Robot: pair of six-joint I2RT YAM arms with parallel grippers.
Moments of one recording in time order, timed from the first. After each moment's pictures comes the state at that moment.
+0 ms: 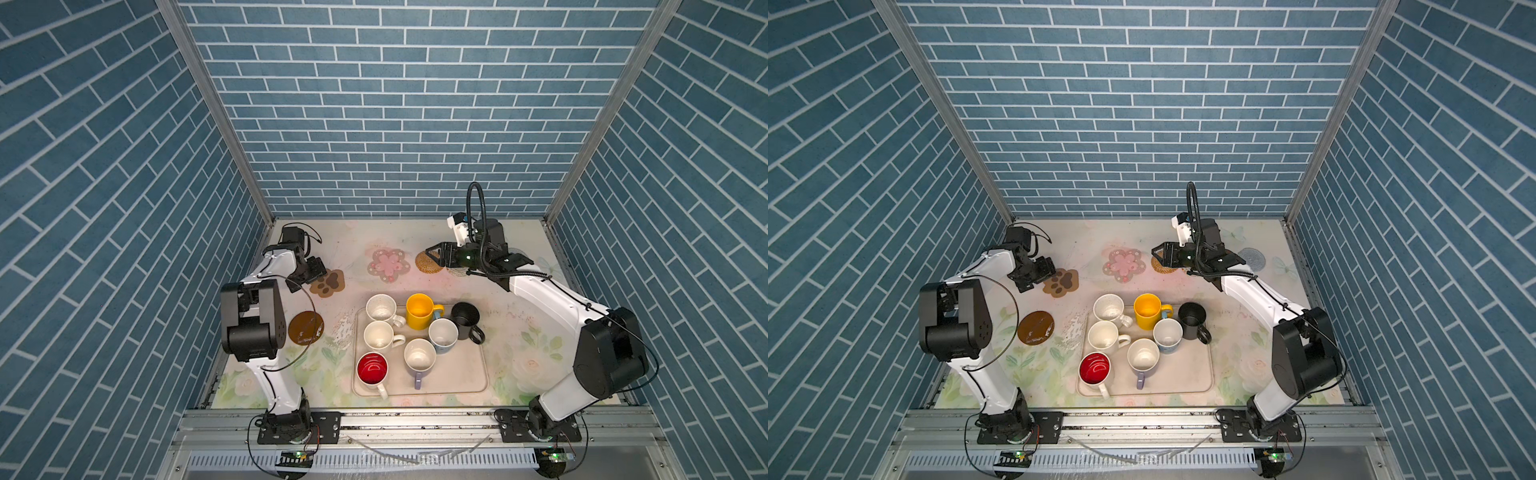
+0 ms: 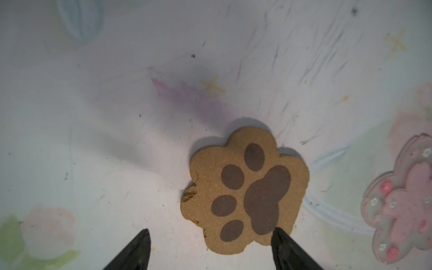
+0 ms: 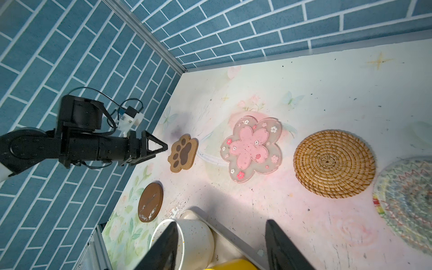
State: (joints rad) left arm 0.10 1.85 1.29 -0.68 0.07 -0.44; right arm 0.49 1.58 1.21 -0.16 -0.45 0.42
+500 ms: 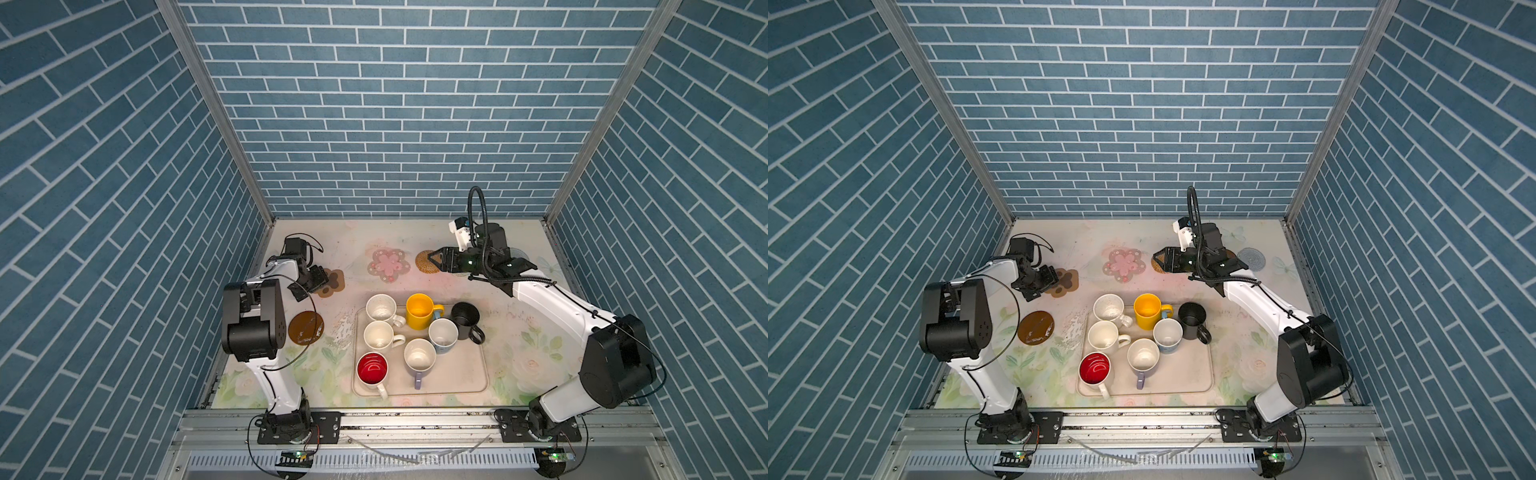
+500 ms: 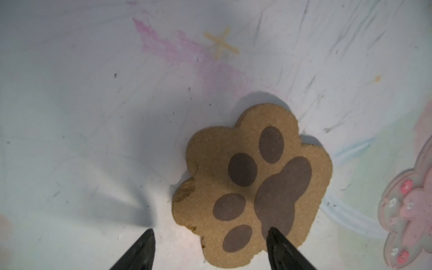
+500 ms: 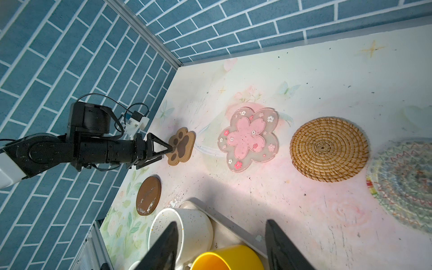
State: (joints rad) left arm 0.09 1.85 1.19 -0.53 0.13 -0.50; right arm 0.50 1.53 1.17 -0.18 -0.43 0.43
